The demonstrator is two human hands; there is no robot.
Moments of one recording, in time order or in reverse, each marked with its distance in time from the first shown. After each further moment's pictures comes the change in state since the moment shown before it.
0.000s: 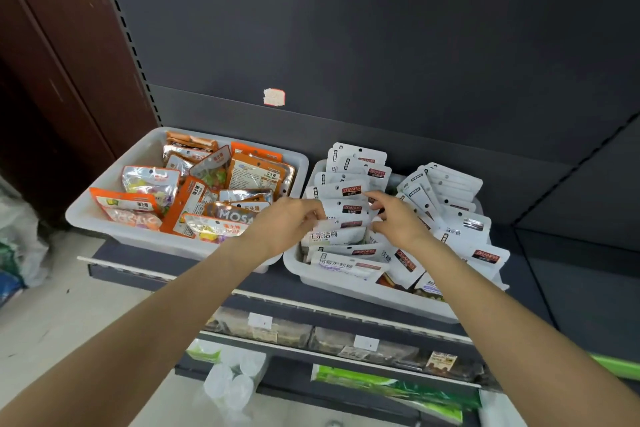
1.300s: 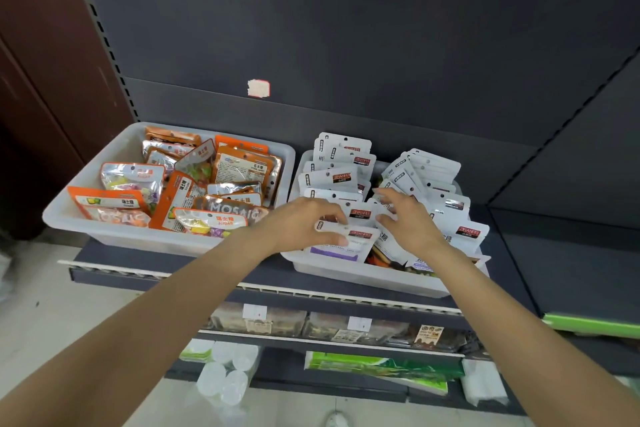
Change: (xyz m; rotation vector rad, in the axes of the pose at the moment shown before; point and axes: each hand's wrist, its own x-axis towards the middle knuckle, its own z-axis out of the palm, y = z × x) left_hand -0.004 0.020 0.003 -0.094 -0.223 0.191; right_hand -0.049 0.005 -0.004 -0.092 0.144 0.042
